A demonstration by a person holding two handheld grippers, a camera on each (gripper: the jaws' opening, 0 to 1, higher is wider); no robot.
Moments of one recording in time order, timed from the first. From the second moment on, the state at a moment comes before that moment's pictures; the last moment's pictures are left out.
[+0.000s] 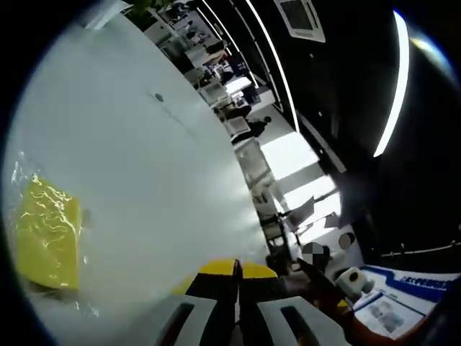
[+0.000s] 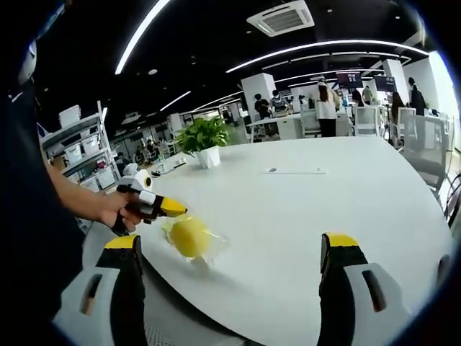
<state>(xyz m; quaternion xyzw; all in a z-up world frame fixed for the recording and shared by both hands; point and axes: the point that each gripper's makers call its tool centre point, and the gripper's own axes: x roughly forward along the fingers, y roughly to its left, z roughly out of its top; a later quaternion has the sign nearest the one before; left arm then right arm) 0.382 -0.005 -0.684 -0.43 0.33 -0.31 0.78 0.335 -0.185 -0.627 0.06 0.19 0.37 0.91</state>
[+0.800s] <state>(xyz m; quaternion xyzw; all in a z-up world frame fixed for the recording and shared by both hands) 0.413 0.026 -0.741 -0.36 0.36 -0.23 0.83 0.331 -0.180 -0.631 0.07 0.20 0.37 0.91</state>
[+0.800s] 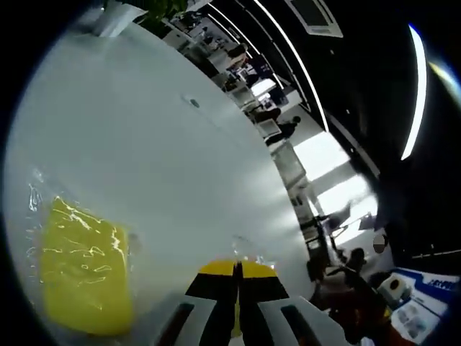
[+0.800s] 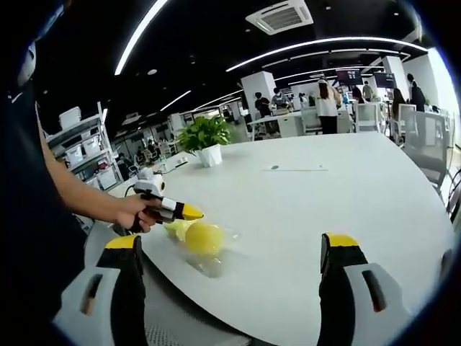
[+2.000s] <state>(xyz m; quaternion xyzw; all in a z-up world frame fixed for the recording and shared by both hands) 0.428 0.031 -0.787 -0.29 0.41 -0.17 0.85 0.327 -0.185 -0.632 0.08 0.20 0.37 0.91</state>
